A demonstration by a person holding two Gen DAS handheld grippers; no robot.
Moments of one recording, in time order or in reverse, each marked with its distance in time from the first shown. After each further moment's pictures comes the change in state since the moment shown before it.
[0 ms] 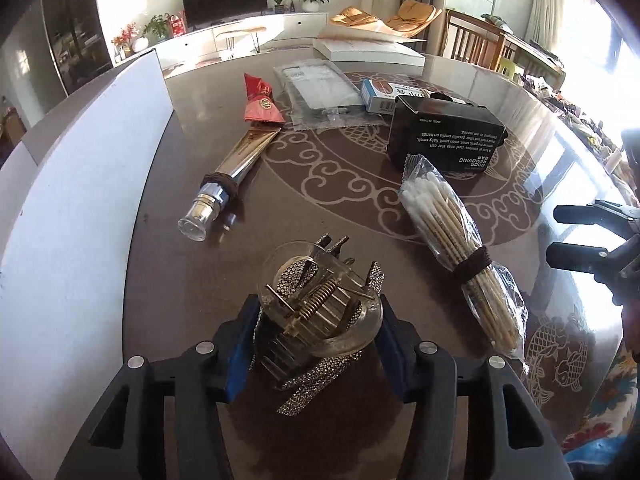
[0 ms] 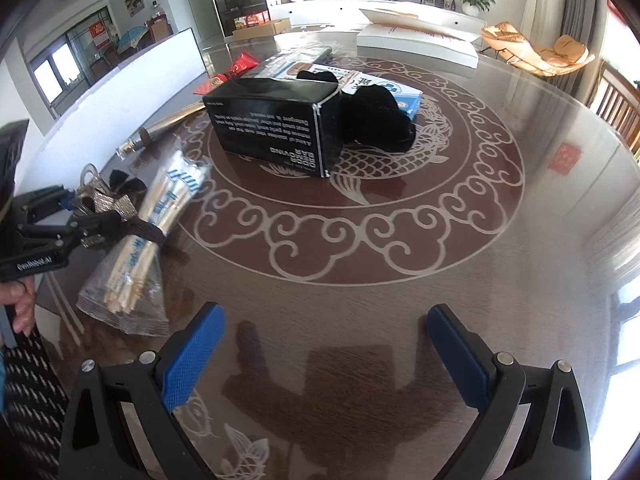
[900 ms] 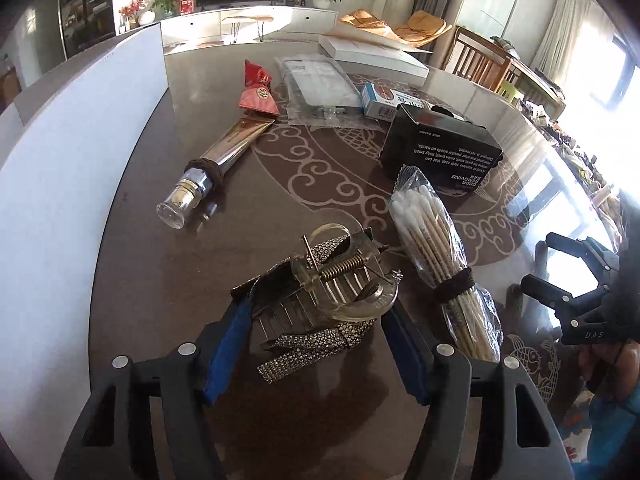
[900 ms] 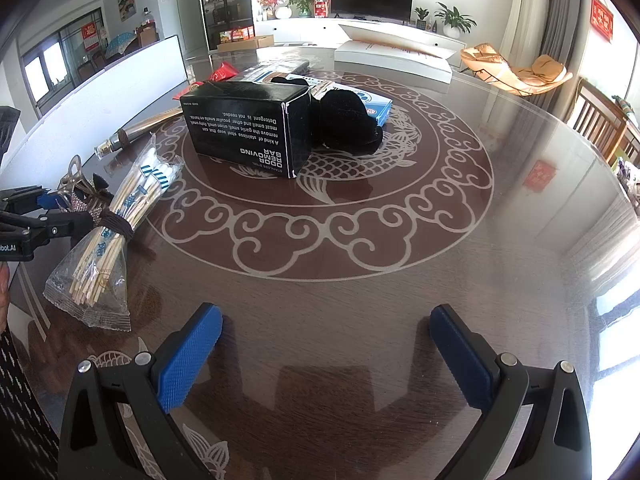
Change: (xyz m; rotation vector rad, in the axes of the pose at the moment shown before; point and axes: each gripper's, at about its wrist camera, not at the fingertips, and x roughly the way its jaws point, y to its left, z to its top) left arm 0.009 0.005 0.002 -0.125 0.012 -0.128; right arm 0.004 -0.020 -0.028 -0.082 -0.083 -0.224
